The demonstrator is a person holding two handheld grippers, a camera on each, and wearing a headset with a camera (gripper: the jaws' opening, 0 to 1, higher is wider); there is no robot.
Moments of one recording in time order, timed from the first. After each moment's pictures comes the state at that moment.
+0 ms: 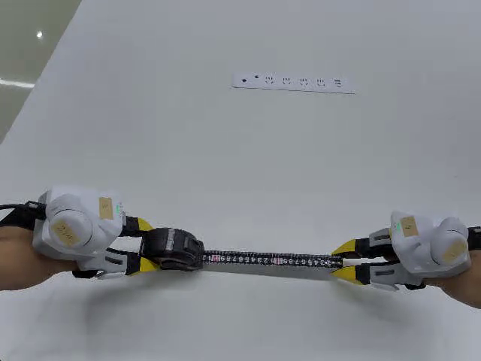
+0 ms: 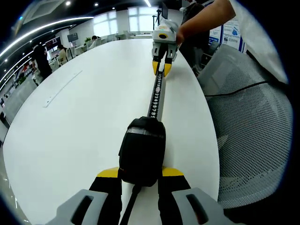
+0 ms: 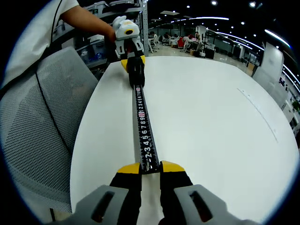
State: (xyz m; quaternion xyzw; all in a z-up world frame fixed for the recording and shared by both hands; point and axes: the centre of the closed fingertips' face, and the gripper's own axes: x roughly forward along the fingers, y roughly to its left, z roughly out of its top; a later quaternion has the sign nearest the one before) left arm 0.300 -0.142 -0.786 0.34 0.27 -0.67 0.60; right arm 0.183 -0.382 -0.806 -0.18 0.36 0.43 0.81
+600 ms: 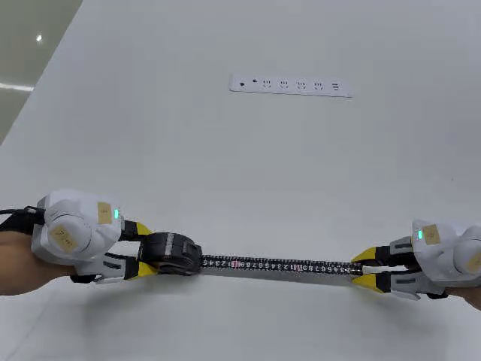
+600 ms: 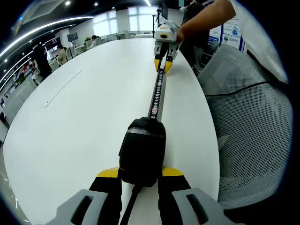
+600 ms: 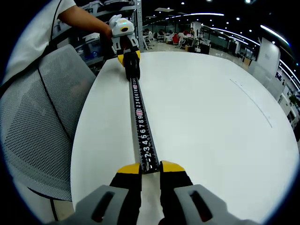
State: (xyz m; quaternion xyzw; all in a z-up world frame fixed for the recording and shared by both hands) left arm 0.299 -0.144 -0.786 0.35 0.27 -0.67 0.60; right arm 0.168 -0.408 -0.810 -0.18 0.37 0.41 0.81
